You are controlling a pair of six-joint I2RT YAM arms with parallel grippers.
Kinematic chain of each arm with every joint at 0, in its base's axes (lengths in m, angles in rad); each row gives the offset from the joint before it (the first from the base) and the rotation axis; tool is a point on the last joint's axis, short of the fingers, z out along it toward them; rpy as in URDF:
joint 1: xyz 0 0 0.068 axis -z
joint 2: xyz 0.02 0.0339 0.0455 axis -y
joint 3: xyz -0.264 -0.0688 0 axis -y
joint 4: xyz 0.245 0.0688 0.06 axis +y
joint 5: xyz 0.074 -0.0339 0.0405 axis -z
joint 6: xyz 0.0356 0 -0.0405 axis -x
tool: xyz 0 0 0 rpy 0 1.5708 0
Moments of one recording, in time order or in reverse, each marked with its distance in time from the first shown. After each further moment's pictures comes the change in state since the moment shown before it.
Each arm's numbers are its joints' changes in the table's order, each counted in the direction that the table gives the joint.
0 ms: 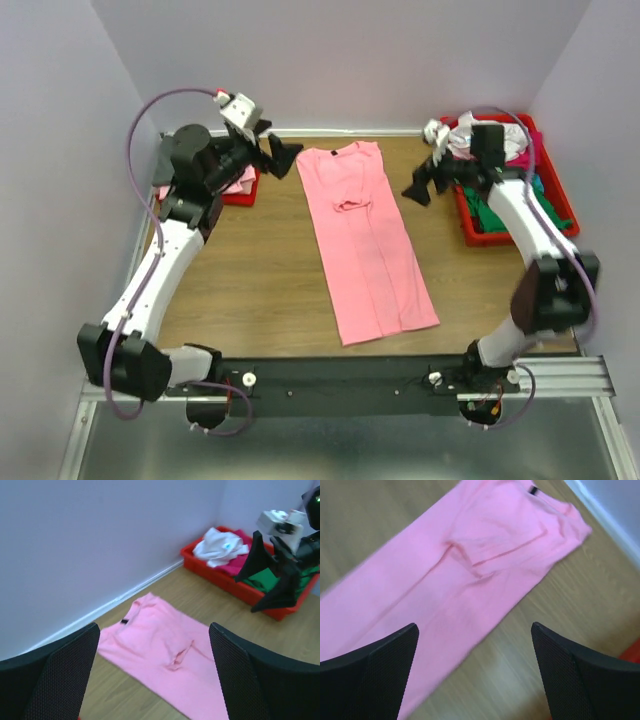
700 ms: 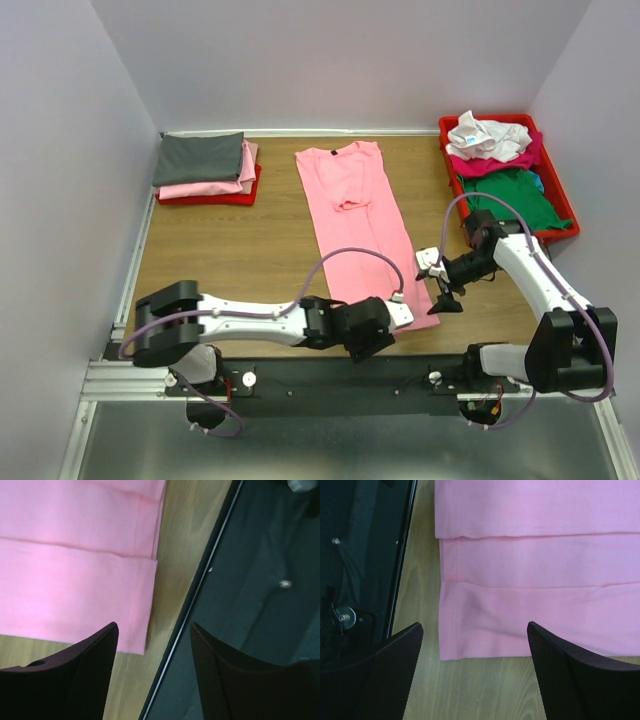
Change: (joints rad) left arm 1.139 -0.158 -0.352 0.379 -0.579 0.104; right arm 0.008 0.457 -0.541 0.934 -0.146 1.337
